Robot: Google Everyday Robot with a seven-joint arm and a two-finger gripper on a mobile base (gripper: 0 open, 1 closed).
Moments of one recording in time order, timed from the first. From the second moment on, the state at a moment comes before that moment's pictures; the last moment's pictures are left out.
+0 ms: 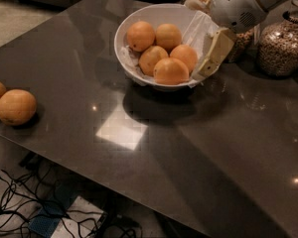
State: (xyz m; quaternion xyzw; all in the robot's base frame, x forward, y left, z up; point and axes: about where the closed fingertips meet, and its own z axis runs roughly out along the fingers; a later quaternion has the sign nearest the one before) arm 0.558 -0.099 0.993 -0.69 0.63 0.10 0.35
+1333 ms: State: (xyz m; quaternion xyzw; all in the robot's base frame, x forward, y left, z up) arm 0.635 -0.063 0.989 -0.64 0.63 0.13 0.42
